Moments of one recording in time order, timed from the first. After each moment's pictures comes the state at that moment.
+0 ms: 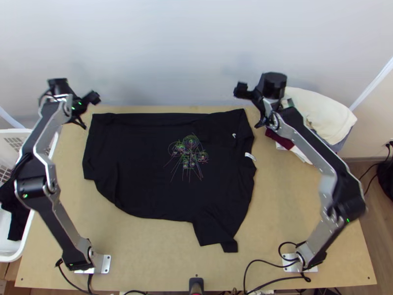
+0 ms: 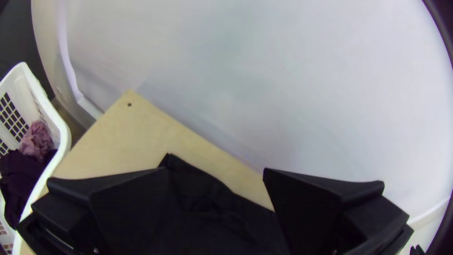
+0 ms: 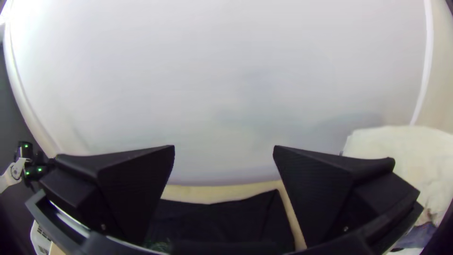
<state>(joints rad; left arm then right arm) 0.20 2.03 1.83 -0.42 0.08 -0.45 0.35 1.82 1.66 -0.11 0.15 0.34</state>
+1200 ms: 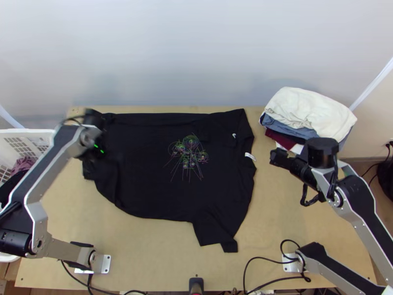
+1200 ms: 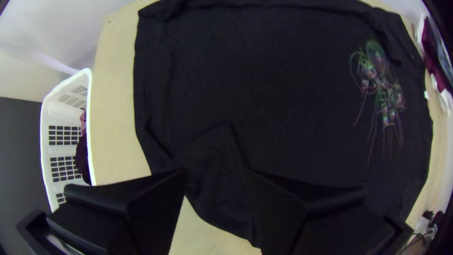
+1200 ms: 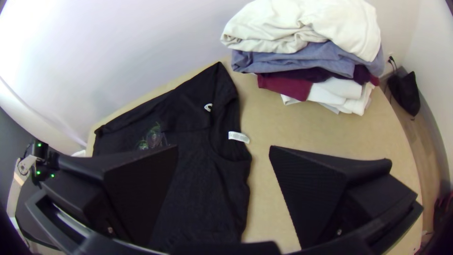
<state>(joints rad) -0.14 1.56 1.33 -1.04 -0.21 -0.03 0.36 0.99 1.05 -0.75 0.10 0.63</state>
